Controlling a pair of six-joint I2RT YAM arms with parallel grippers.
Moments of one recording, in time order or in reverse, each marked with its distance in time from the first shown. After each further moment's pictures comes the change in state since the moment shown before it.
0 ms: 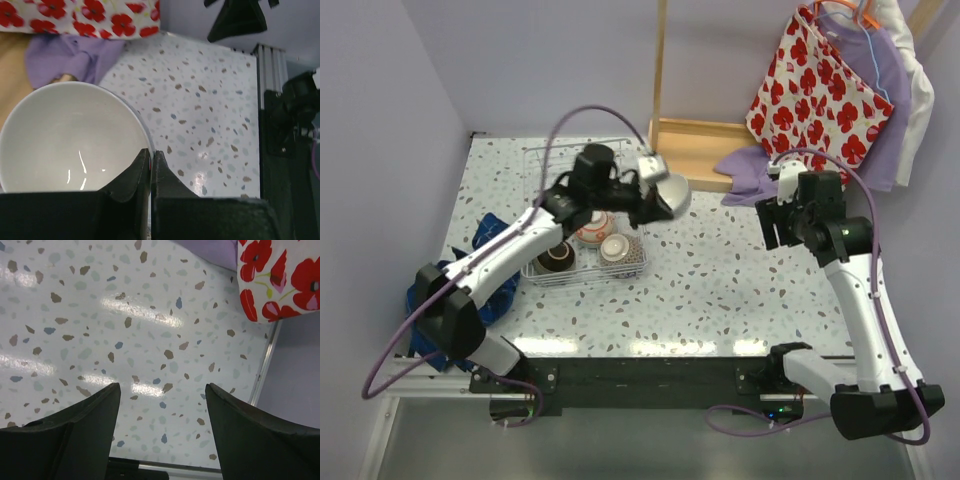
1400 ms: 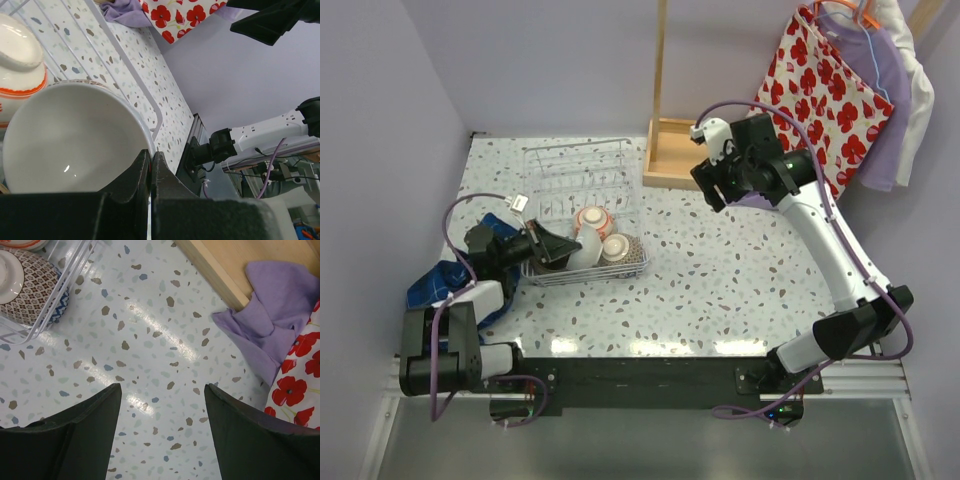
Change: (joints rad) left arm 0.771 -0.249 -0.996 1.101 0.466 -1.096; right arm 0.292 0.446 0.477 -0.044 -0.106 -0.097
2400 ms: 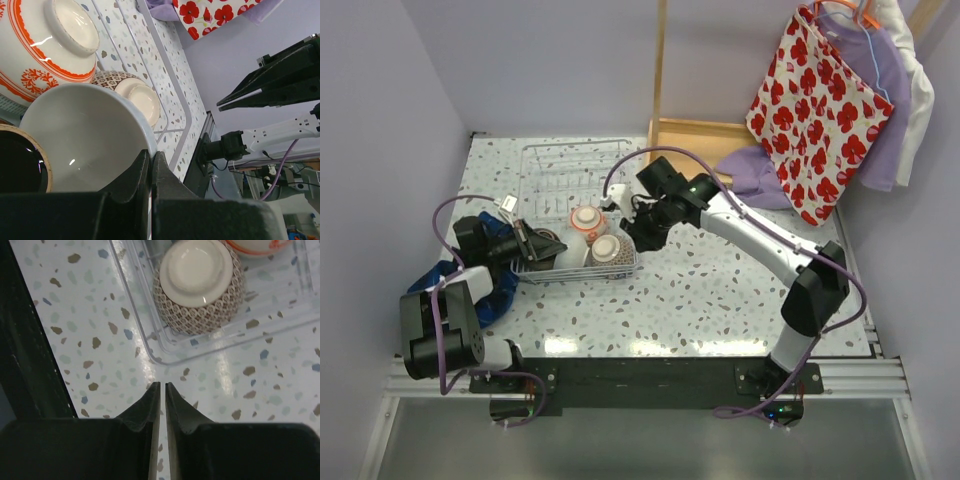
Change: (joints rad) left arm 0.158 0.107 0.117 -0.414 0.101 0.325; right arm 0.343 0.228 -0.093 0.110 -0.330 -0.112
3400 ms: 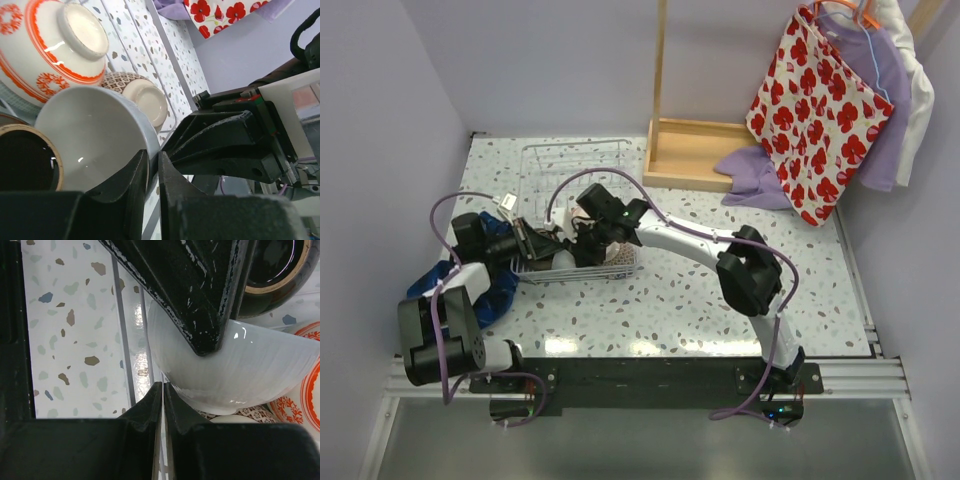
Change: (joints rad) left arm 0.005 -0.033 0.052 -0.190 -0.018 0.126; right arm 0.177 0.377 0.143 0.383 -0.127 0.048
